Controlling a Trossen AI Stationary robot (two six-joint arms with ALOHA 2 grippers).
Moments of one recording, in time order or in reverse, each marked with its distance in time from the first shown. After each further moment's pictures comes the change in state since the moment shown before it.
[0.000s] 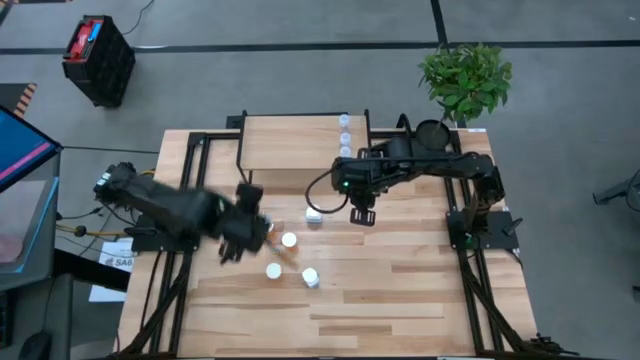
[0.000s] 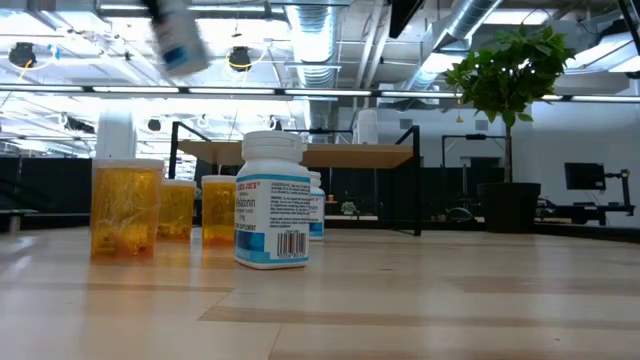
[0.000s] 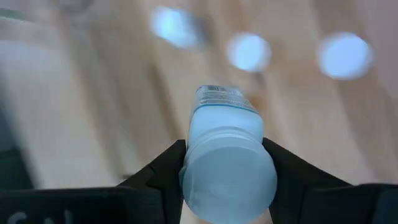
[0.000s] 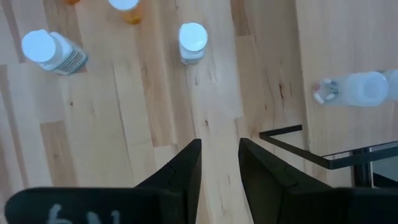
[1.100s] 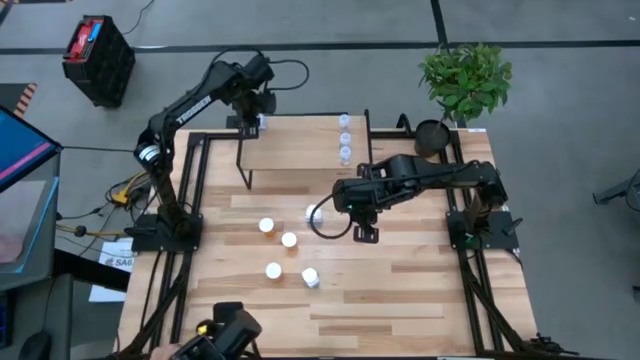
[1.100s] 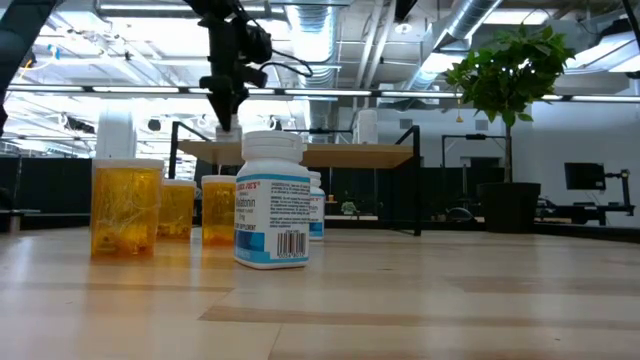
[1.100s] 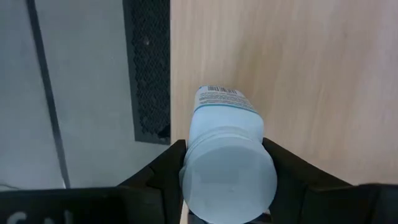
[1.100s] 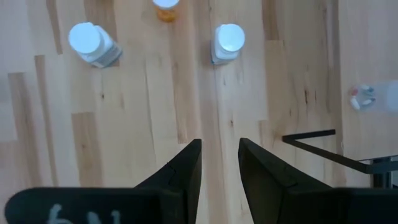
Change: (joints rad) left arm 1.167 0.367 0.295 0.123 0.286 0.745; right arm 0.097 0.000 0.000 0.000 0.000 0.056
